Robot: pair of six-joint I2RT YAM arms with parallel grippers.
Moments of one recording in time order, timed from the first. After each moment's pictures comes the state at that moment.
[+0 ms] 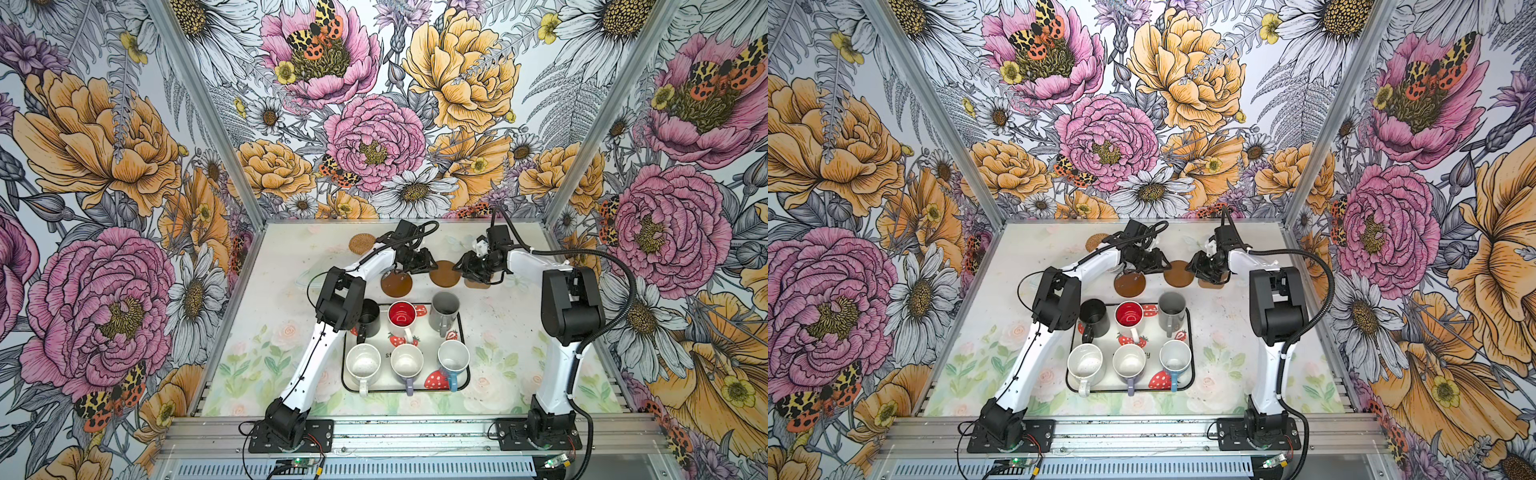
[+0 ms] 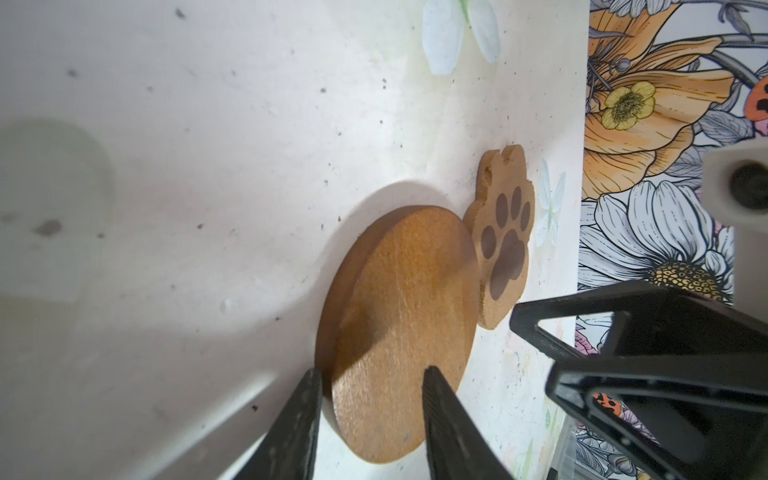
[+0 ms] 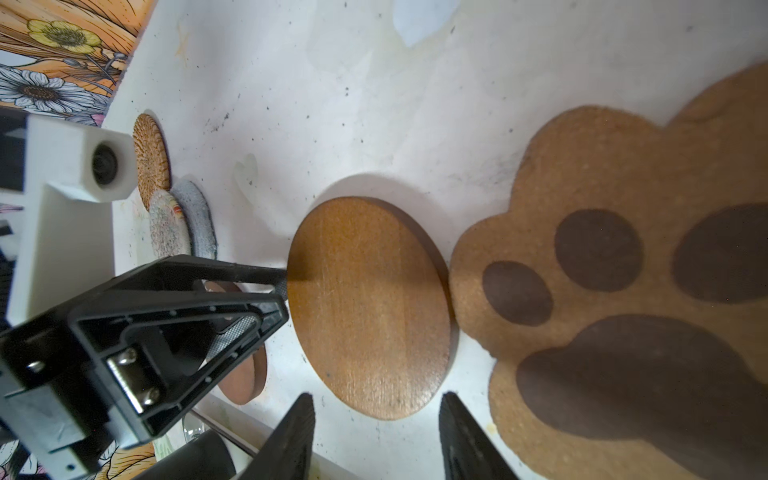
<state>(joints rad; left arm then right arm) -0.52 2.63 2.30 -0.61 0.59 -0.56 0.08 2.02 1.42 -0.48 -0.53 0.49</state>
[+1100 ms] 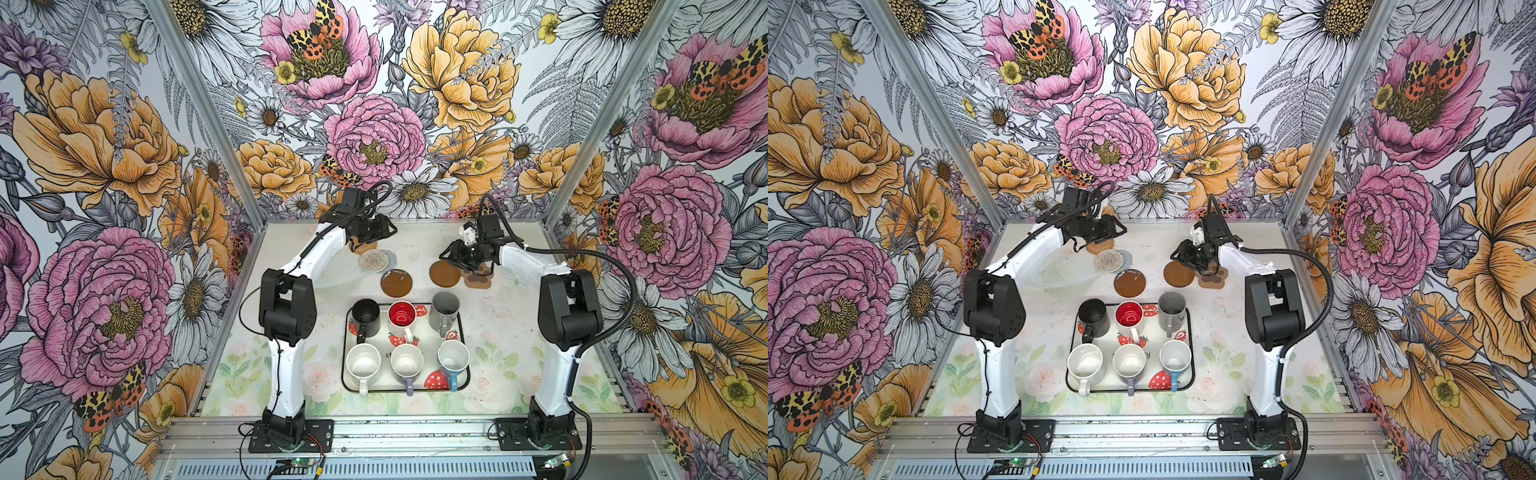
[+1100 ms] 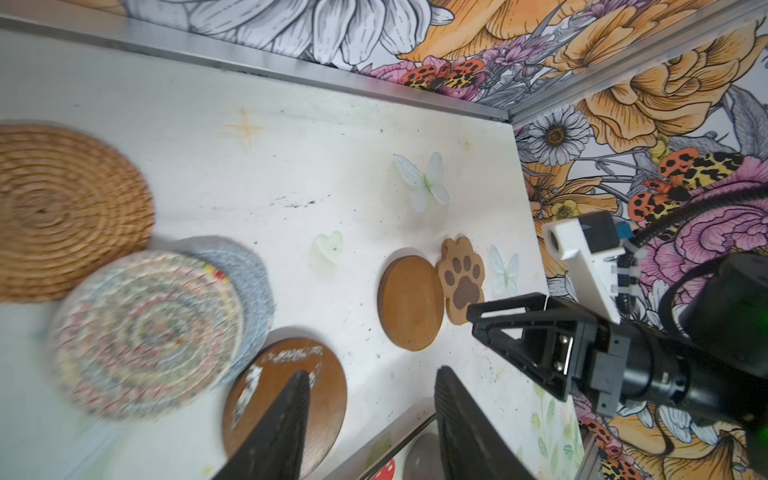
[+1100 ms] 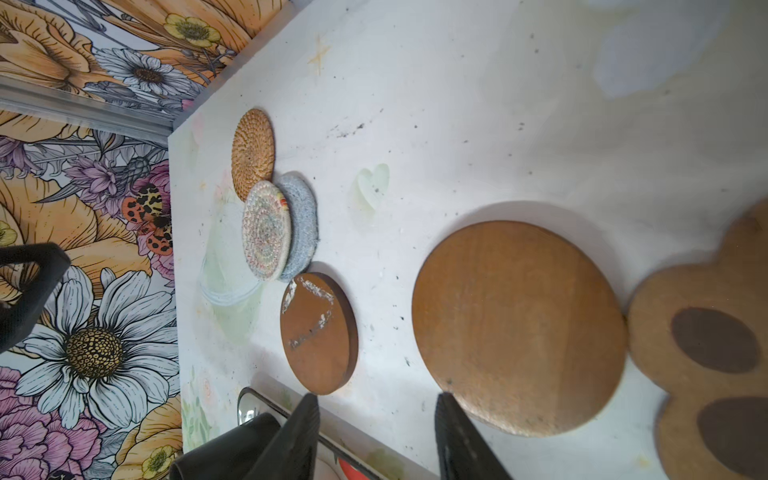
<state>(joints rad) -0.30 2.05 1.87 -0.59 0.44 -0.44 0.19 2.02 1.54 -0.48 -0.56 0.51</state>
